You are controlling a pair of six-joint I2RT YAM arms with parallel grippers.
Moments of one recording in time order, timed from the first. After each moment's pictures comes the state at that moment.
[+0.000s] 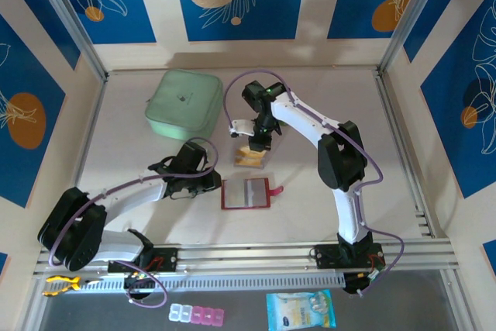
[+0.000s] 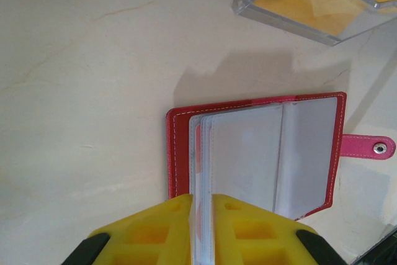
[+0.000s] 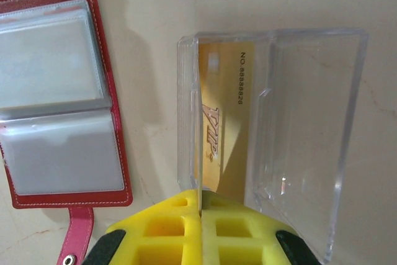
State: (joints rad) left arm -0.62 1.31 0.63 -0.30 0.27 -0.81; right arm 0.60 2.09 1.82 -1.24 -0.25 -0.85
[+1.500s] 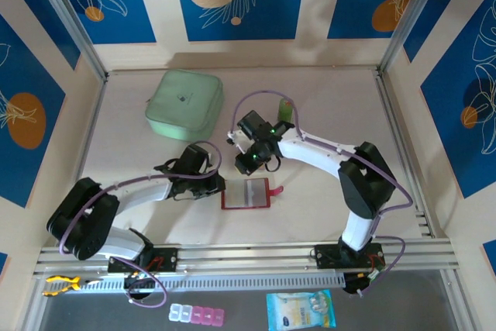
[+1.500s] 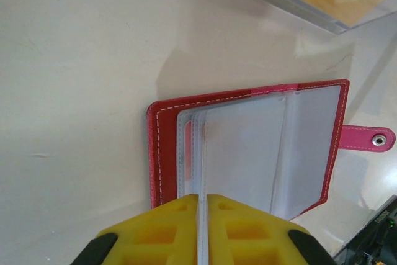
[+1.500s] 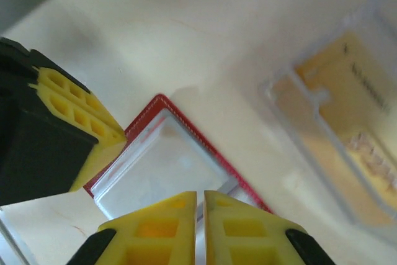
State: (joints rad) left arm -0.62 1.40 0.58 -0.17 0.38 -0.85; right arm 0.77 1.74 1.25 -0.67 -0.27 0.12
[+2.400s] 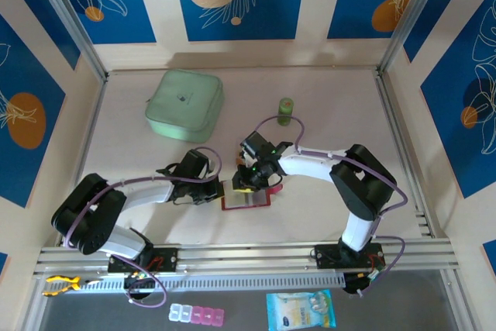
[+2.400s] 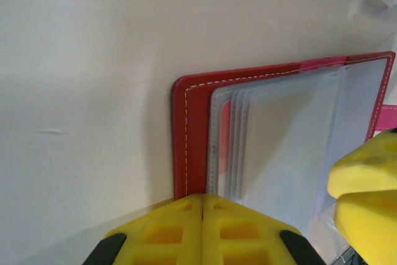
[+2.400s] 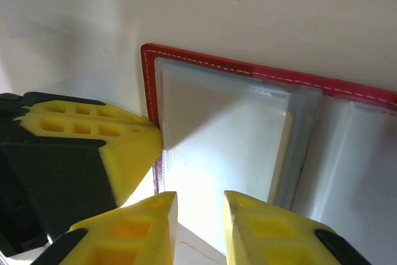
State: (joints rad) left arm -0.62 1.44 0.53 -0.12 0.41 -0.87; right arm 0.81 1.76 1.03 -0.43 -0.45 0.80
